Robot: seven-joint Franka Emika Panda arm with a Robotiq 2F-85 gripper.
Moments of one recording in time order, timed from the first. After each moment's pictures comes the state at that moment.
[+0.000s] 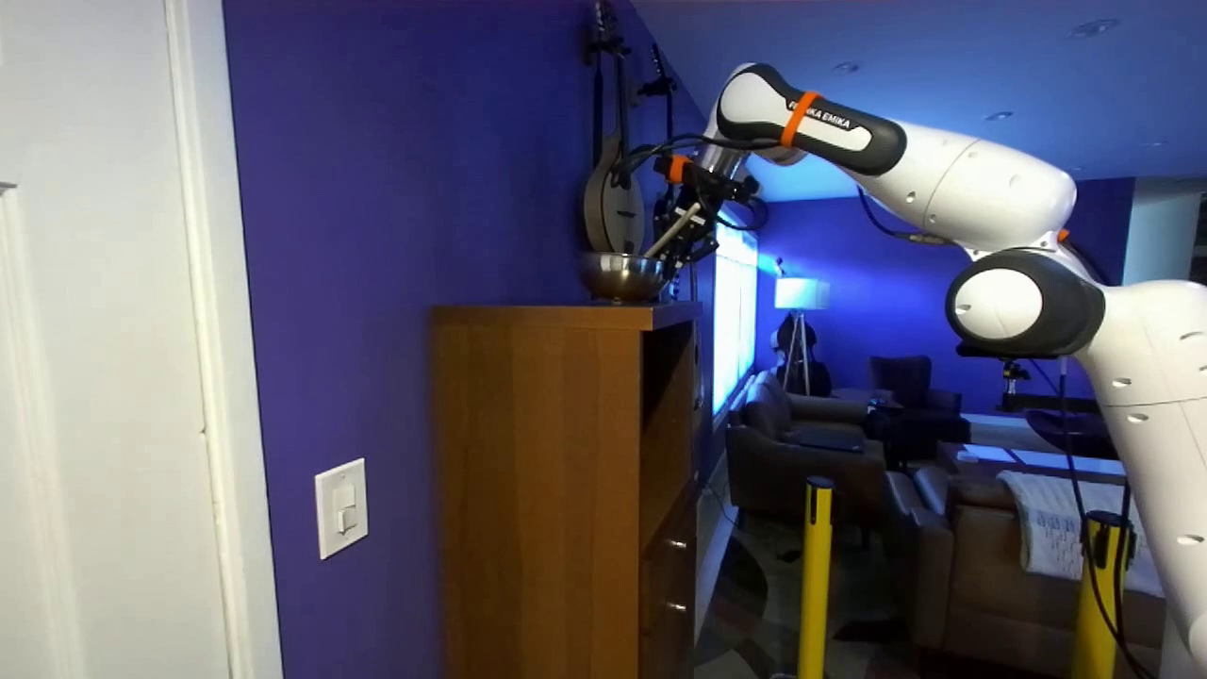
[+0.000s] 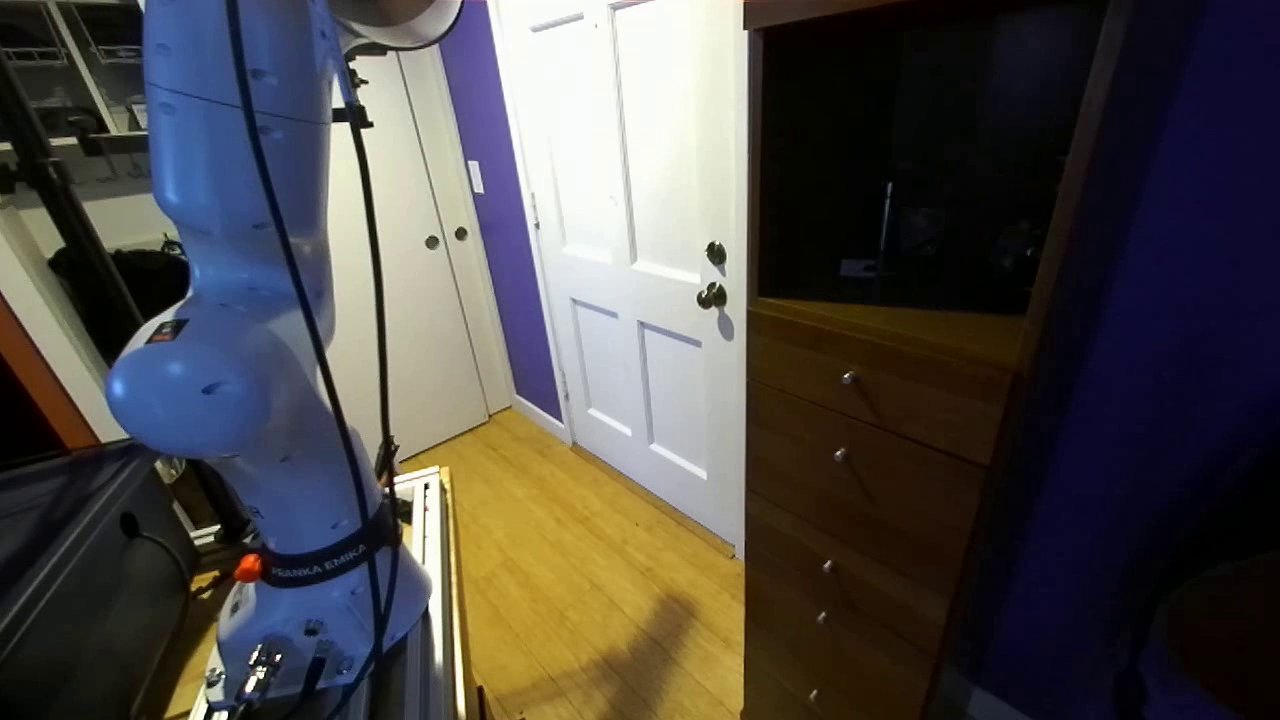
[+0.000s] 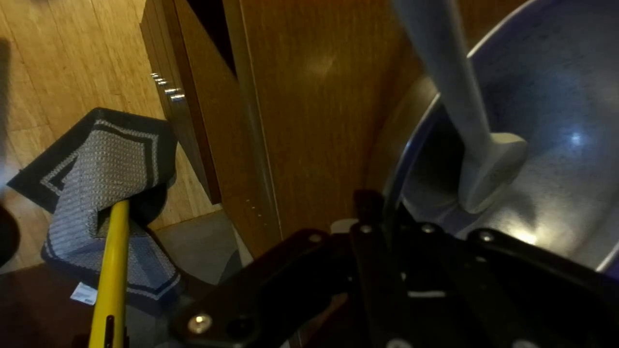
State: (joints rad) arm -0.07 0.35 -0.05 -0.72 0.18 1.49 1.28
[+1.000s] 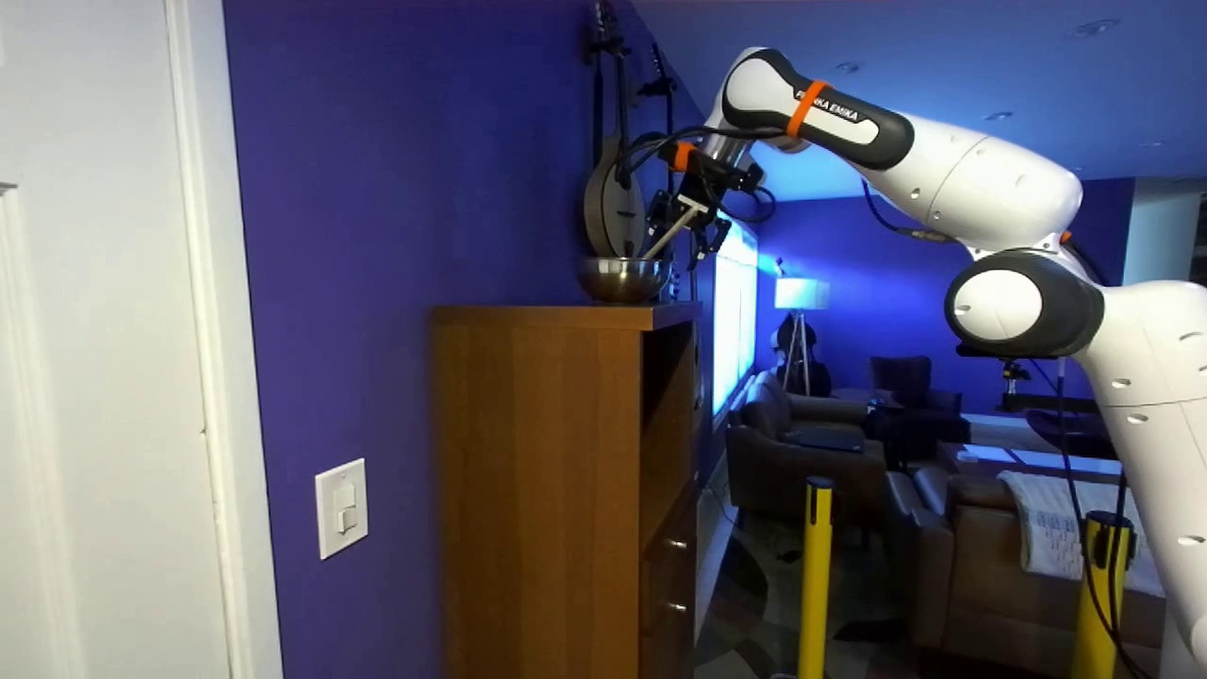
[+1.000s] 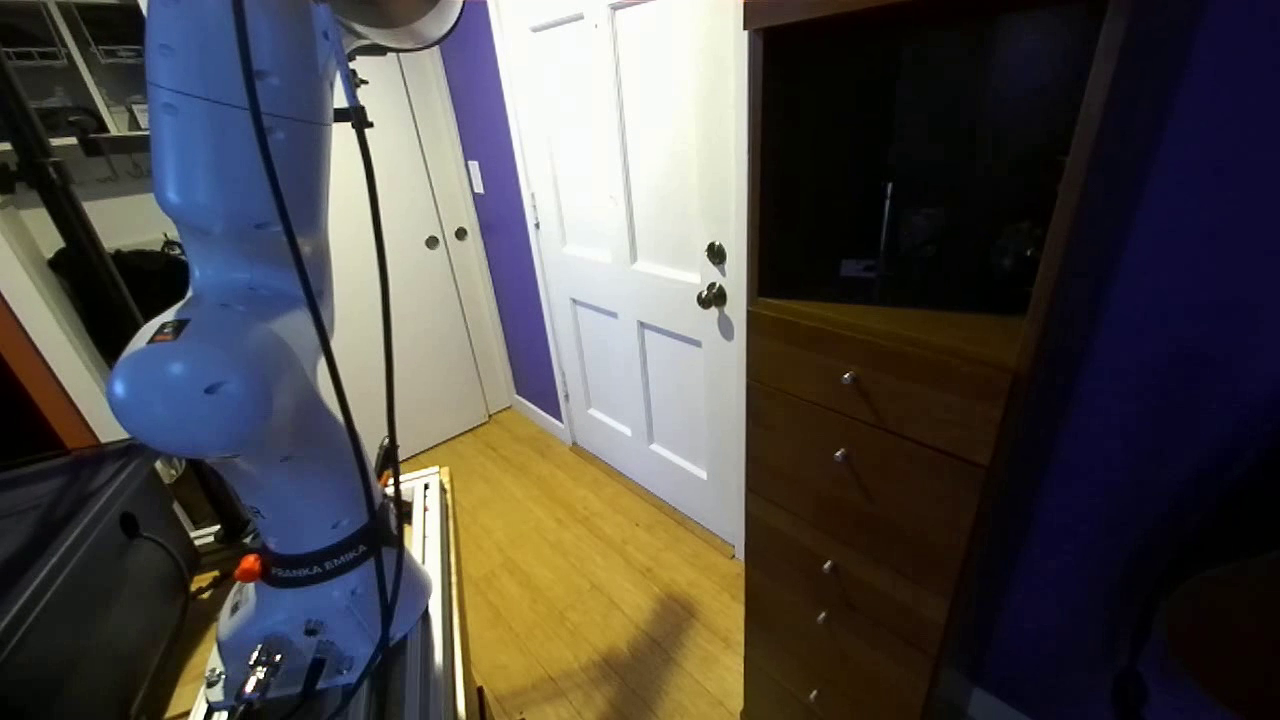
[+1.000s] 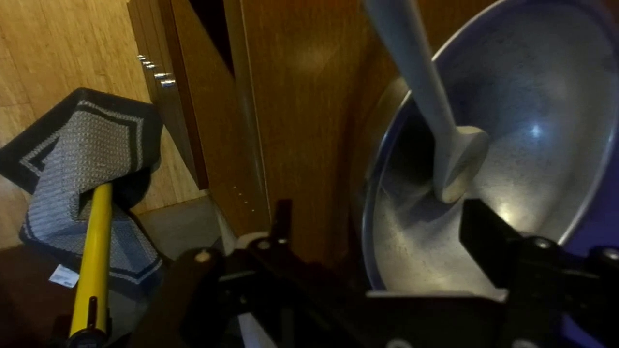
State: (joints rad) arm -0.06 0.35 -0.05 -0.67 0.16 1.48 1.25
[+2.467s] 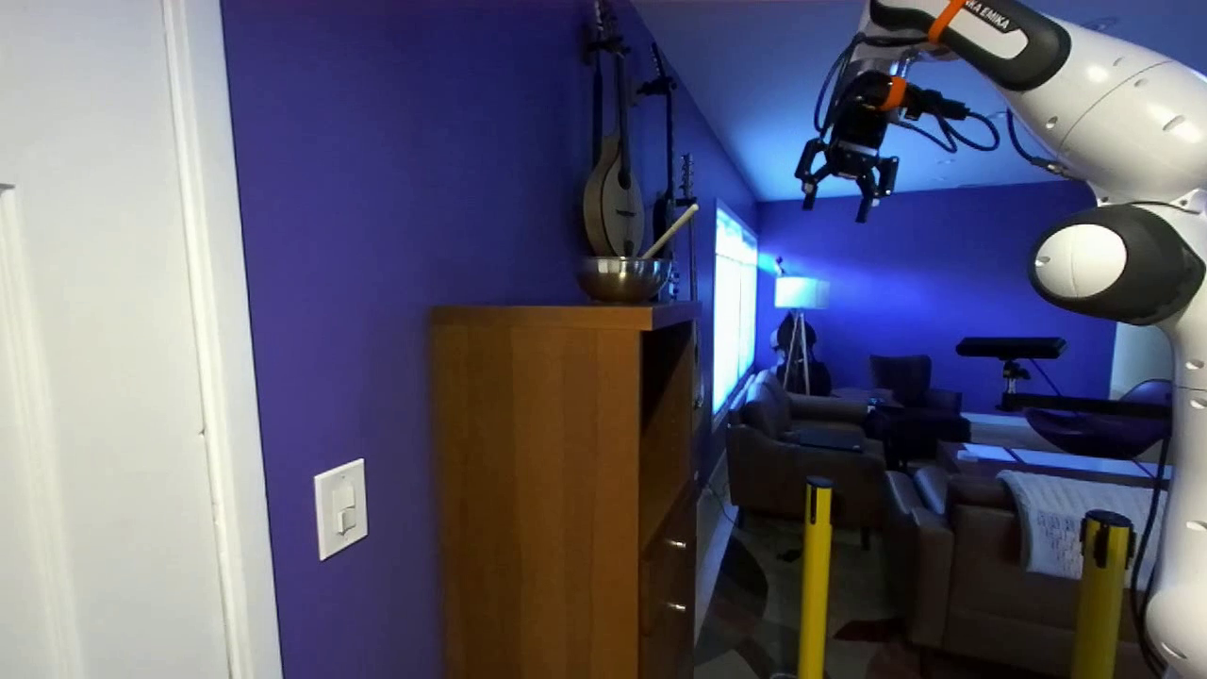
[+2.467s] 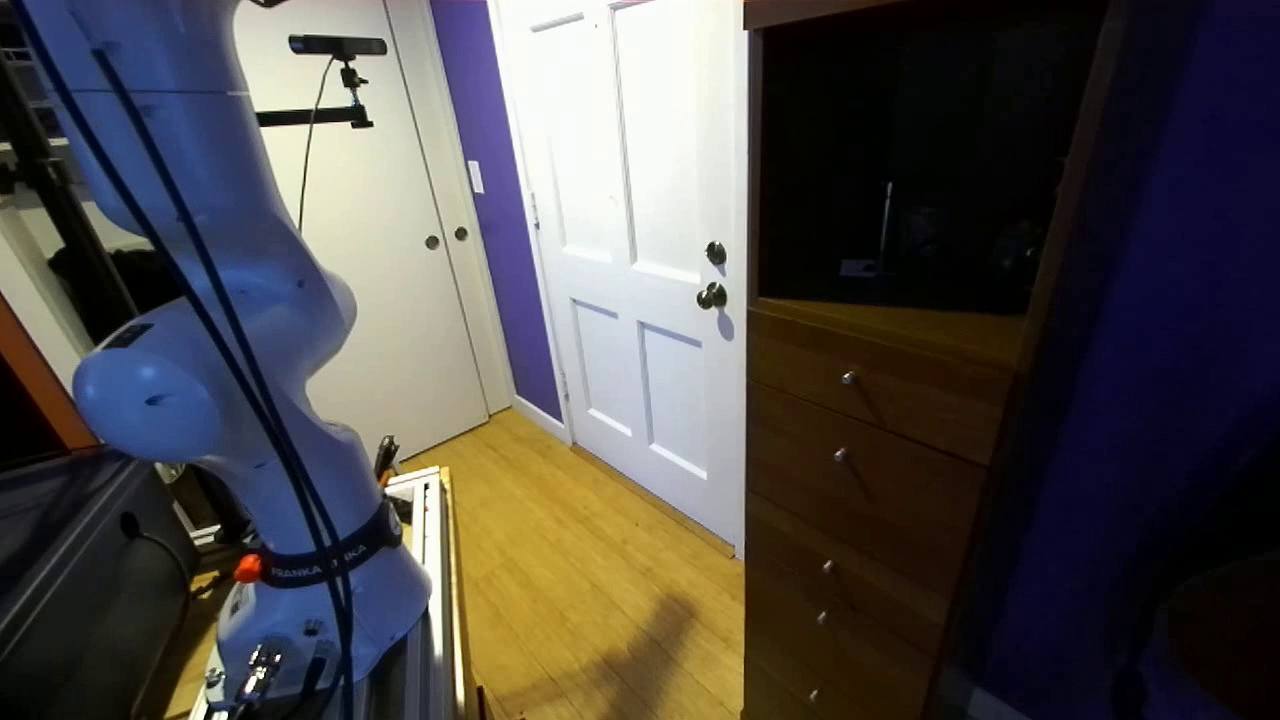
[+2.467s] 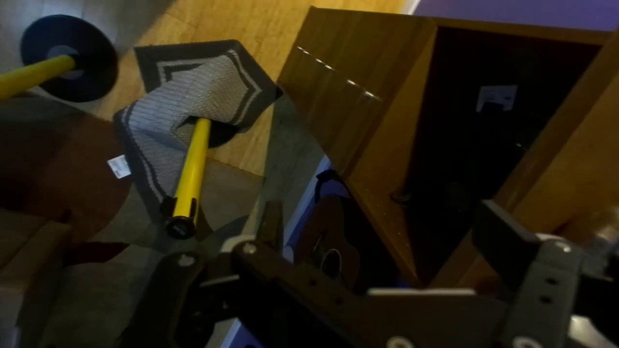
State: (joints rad) arm -0.31 0.09 -0.12 -0.68 0.20 0.94 0.44
